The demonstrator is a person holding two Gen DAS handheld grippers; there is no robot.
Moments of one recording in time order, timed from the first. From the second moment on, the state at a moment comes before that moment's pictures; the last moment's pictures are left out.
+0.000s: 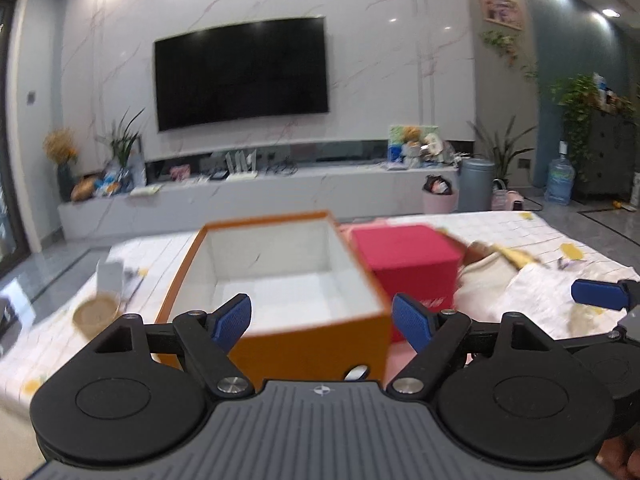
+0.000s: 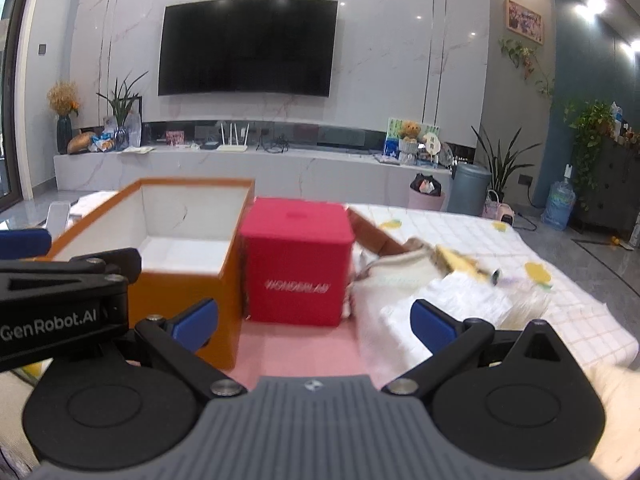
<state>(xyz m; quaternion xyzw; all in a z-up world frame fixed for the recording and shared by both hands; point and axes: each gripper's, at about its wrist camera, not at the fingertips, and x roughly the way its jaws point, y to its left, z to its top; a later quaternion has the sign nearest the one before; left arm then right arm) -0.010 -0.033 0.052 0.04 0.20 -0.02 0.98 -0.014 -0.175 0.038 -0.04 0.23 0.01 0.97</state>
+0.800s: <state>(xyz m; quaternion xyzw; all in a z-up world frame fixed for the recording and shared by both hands) 0.069 -0.209 -0.026 0.06 0.26 -0.20 0.94 0.110 -0.443 -0.001 0.24 0.39 -0.09 0.88</state>
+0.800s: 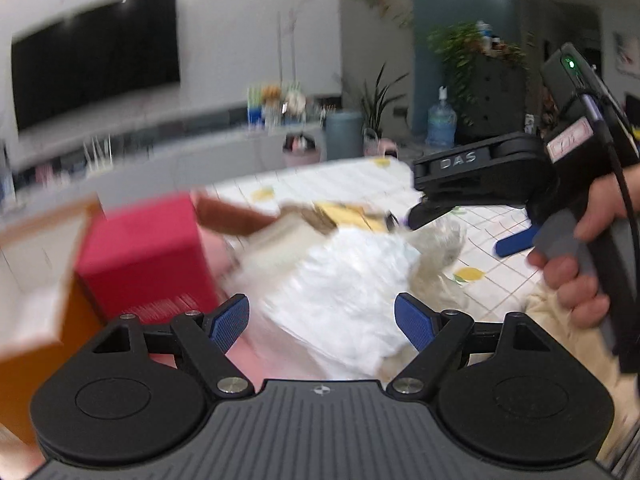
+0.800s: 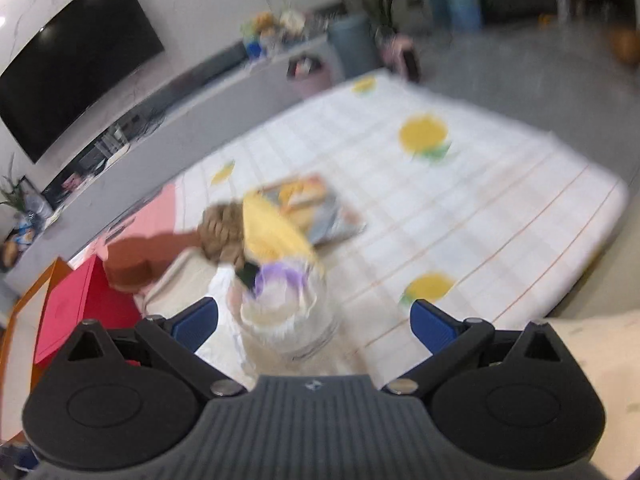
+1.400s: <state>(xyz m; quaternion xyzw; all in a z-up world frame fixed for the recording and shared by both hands) 0.156 -0.235 -0.045 -0.17 0.42 -0.12 0.89 0.116 -0.468 -0.019 0.28 0.37 -0.10 0.88</state>
